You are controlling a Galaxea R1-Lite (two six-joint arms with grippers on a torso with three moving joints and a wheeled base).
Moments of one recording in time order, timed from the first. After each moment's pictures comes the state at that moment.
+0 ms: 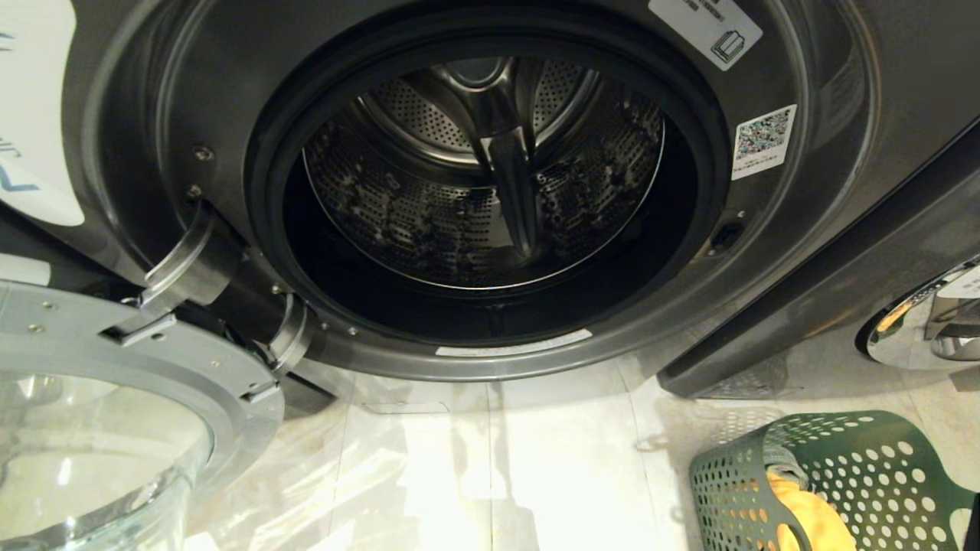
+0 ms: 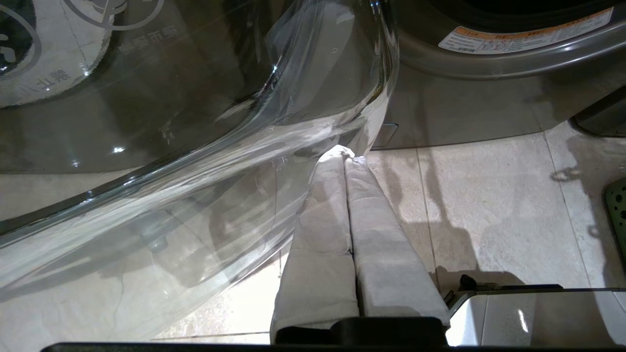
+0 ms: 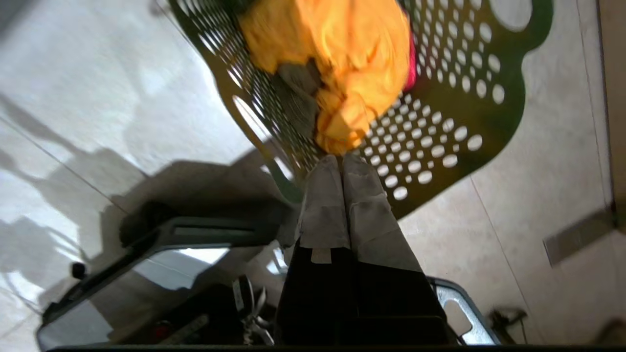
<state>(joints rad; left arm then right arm) -0.01 0.00 0.00 0.00 0.00 0.00 -0.01 1.10 -0.51 0.35 -0.28 0.55</state>
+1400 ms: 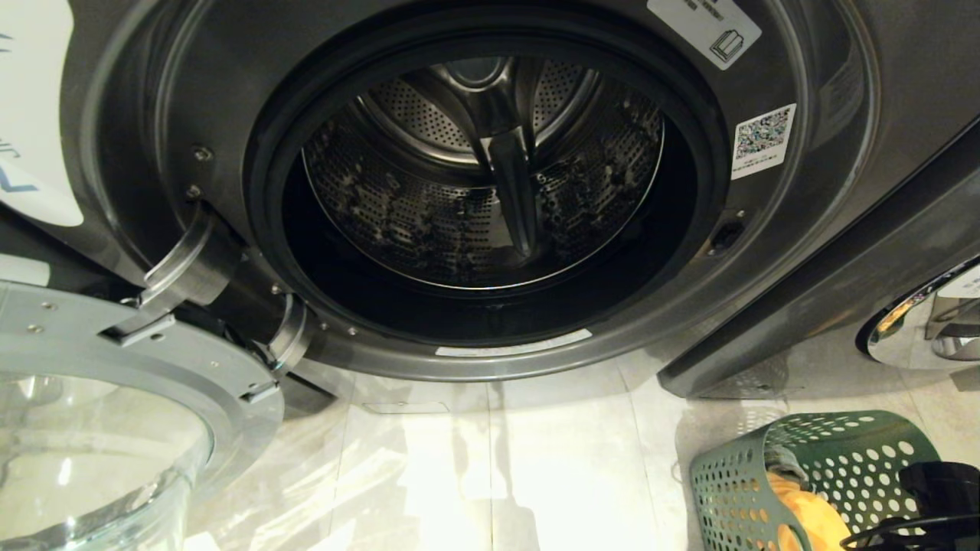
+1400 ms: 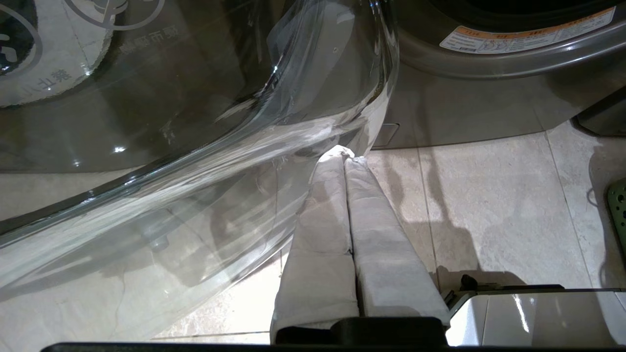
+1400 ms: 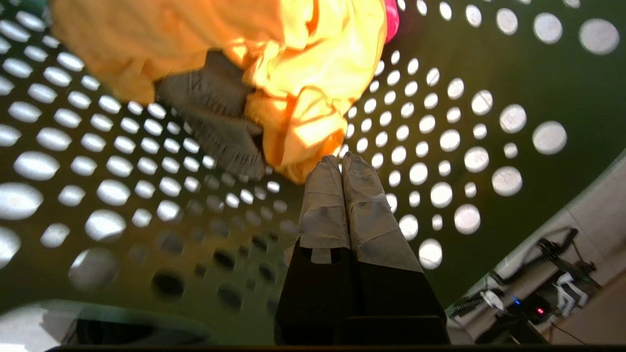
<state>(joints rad) -0.01 0.00 0.00 0.00 0.00 0.00 -0.40 2.19 -0.17 -0.89 -0.17 0.50</state>
